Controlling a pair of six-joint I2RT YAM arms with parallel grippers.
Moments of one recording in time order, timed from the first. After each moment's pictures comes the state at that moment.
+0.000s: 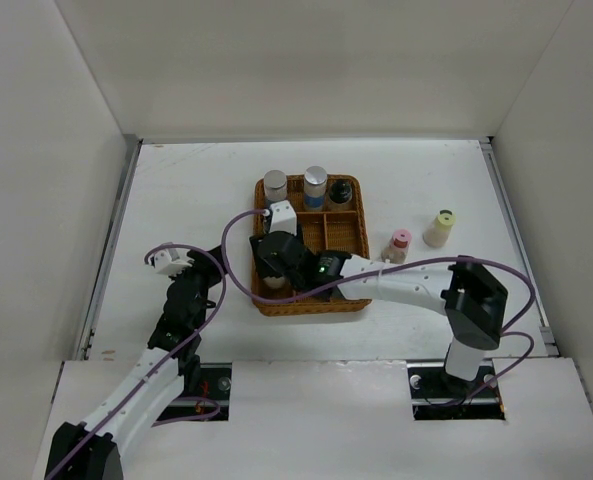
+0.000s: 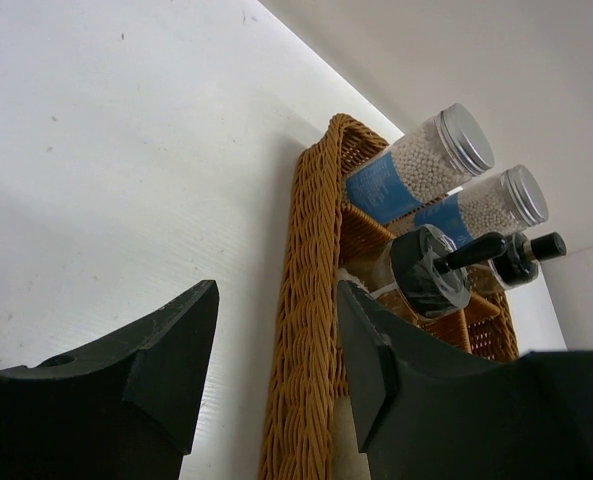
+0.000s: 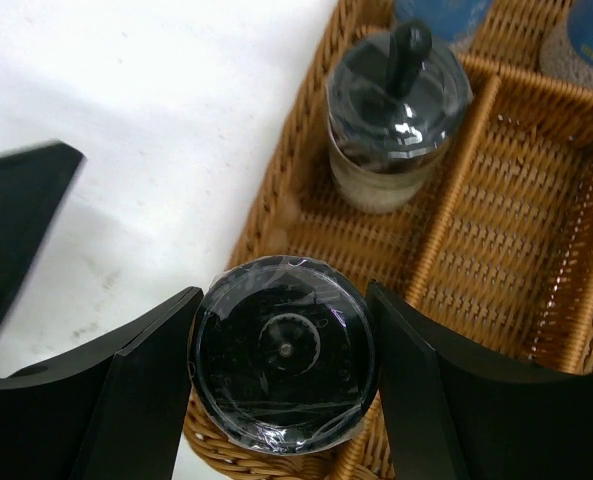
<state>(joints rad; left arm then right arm) -0.35 0.55 0.05 0.42 -0.39 -0.75 1.14 1.76 1.35 -0.19 0.56 0.52</state>
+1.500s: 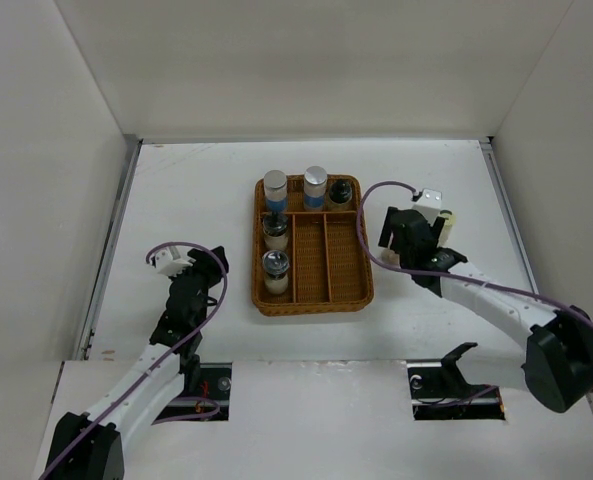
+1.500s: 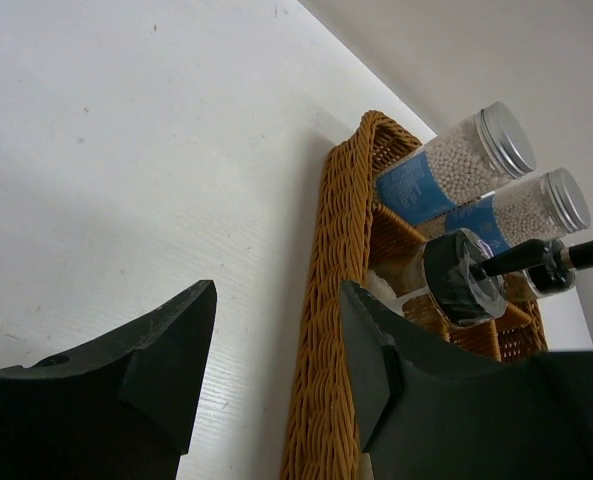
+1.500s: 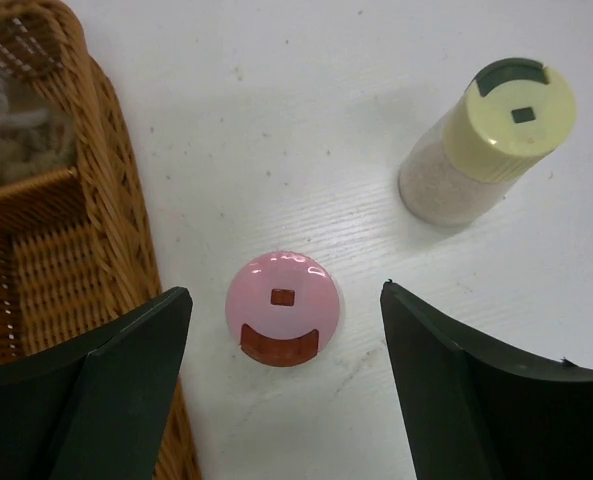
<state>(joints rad) -0.33 0.62 0.05 0.44 -0.41 -0.75 0.53 1.19 0.71 -0.14 0.66 0.48</state>
